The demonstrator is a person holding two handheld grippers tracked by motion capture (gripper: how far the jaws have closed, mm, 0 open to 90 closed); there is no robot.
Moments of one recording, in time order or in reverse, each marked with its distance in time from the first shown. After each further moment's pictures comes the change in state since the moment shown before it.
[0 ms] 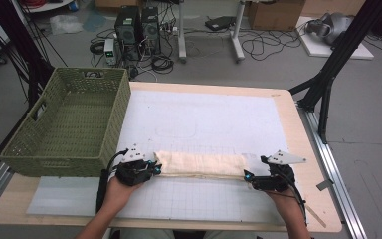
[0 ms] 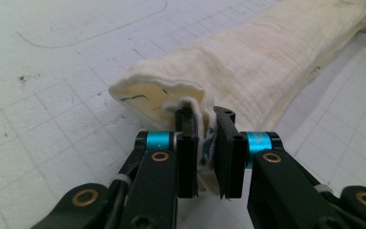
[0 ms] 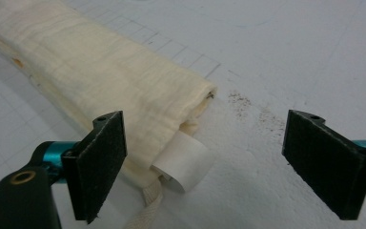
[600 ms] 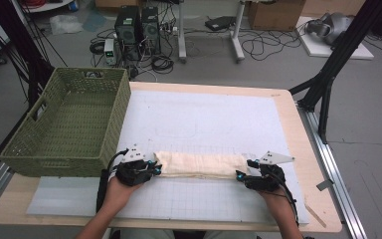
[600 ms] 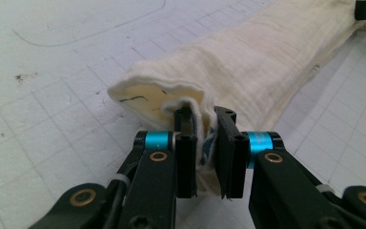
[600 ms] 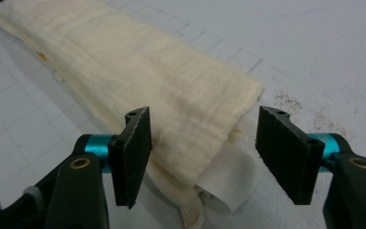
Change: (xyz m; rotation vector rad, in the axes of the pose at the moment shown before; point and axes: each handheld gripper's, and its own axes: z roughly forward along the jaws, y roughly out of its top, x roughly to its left) left arm 0.001 -0.001 0.001 0.008 -0.007 0.002; right arm 0.012 0.000 0.019 0.035 0.070 -0.005
